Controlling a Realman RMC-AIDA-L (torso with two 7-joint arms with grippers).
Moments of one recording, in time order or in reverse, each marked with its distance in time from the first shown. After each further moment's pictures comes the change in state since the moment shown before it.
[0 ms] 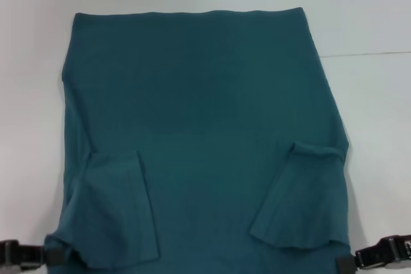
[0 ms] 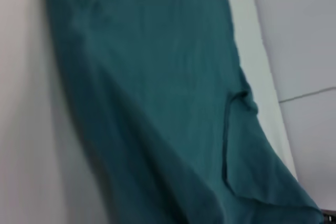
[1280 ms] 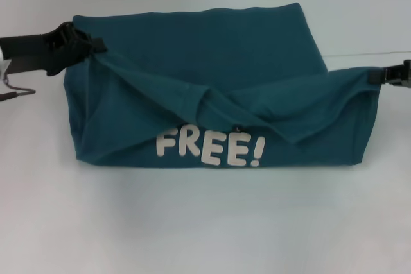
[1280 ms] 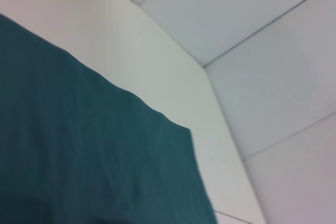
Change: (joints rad) left arm -0.437 0.072 0.055 -0.214 -0.157 -0.623 -0.204; right arm 0.185 -0.121 0.142 -0.005 0.120 0.441 -0.050
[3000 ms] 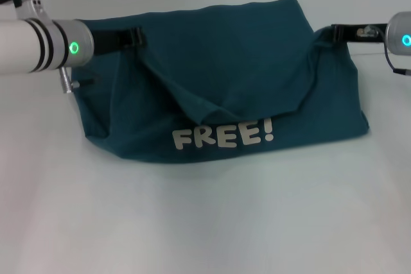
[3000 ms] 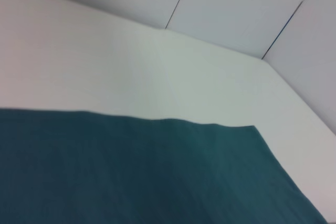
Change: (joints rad) left arm -0.113 -0.091 0.444 -0.086 0.010 -0.593 0.047; right arm 0.238 0.034 -0.352 0.290 -0.009 0.787 0.012
